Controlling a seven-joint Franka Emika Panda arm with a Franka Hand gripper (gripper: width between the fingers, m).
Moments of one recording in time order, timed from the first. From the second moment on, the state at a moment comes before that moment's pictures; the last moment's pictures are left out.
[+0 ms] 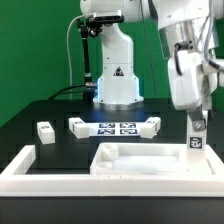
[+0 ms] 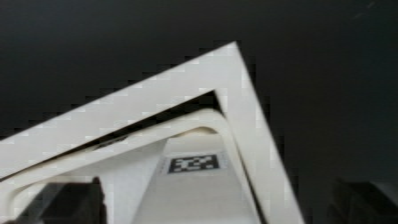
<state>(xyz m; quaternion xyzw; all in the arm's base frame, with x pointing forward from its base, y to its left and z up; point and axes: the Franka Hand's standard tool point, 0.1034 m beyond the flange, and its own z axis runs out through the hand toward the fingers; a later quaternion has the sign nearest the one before) 0.664 0.098 0.139 -0.54 0.83 0.04 0.13</state>
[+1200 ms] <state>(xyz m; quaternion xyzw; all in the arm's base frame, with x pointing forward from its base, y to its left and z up) 0.616 0.111 0.156 -0.66 0.74 0.02 0.14</state>
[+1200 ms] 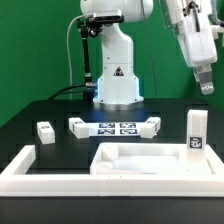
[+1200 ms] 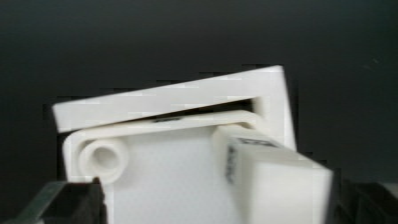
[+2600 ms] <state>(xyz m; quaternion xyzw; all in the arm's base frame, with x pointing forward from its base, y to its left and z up) 0.519 0.076 0.099 -0.95 0.29 -0.02 0.11</state>
